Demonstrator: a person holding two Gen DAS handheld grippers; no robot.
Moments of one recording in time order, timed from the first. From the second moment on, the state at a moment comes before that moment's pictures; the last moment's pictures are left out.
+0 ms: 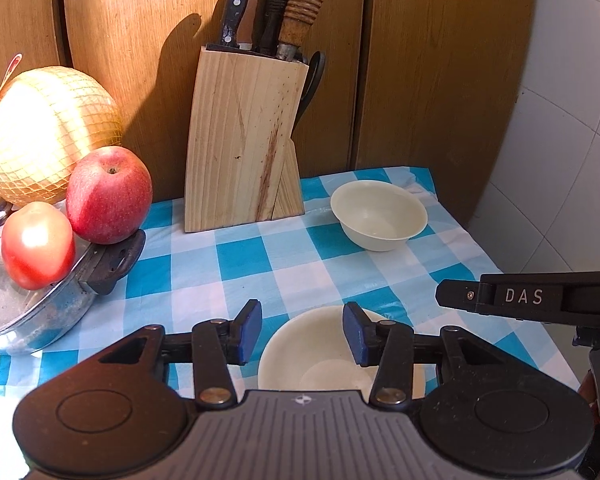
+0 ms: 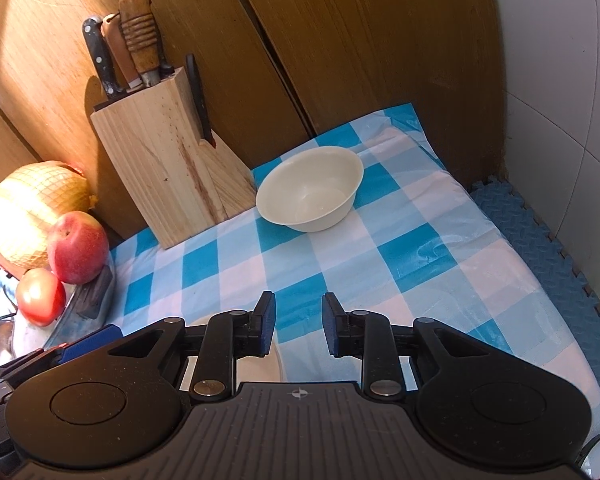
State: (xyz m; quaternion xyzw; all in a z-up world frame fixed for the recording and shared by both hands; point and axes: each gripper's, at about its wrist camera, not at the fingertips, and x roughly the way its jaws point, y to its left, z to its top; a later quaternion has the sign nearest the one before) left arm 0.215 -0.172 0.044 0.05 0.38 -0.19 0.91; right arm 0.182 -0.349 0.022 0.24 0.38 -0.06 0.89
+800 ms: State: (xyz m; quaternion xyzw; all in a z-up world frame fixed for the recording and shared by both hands) left arm 0.246 -0.203 0.039 0.09 0.37 -0.19 0.90; right arm 0.215 -0.372 0.021 0.25 0.38 -0.07 0.89
